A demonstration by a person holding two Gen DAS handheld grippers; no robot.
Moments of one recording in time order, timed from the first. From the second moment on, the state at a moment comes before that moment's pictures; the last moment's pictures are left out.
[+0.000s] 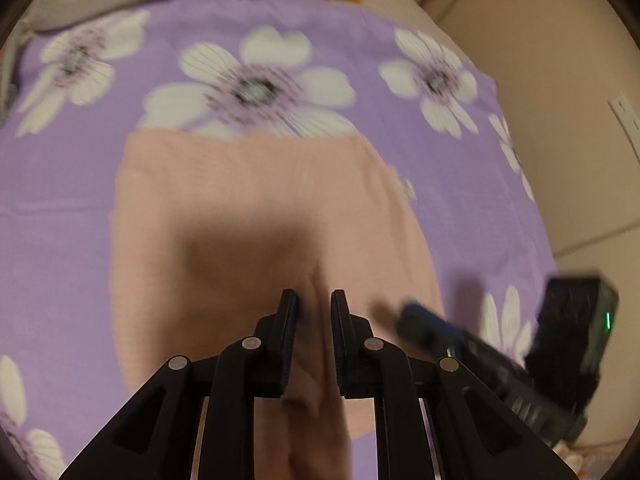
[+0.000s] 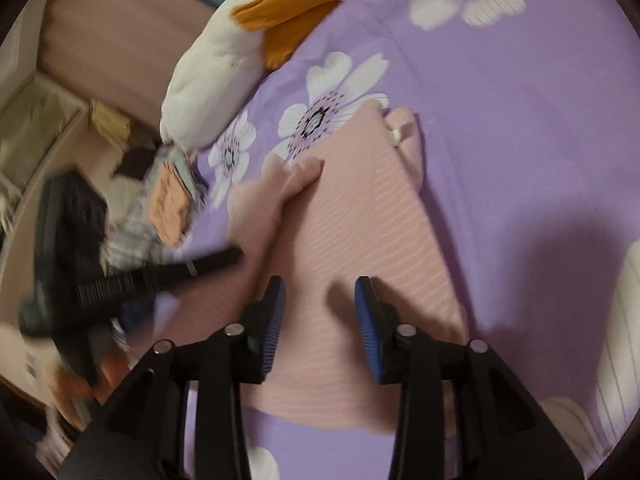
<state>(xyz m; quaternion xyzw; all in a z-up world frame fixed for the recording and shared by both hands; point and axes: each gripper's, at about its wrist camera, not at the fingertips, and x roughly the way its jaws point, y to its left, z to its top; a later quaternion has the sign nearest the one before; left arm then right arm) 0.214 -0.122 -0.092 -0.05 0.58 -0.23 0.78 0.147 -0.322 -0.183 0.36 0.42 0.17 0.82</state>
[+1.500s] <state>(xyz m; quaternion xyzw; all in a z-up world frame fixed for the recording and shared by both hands) 0.187 -0.075 -0.093 -0.01 0.51 -0.22 0.83 0.225 -0.342 -0.150 0.22 0.44 0.08 0.87</state>
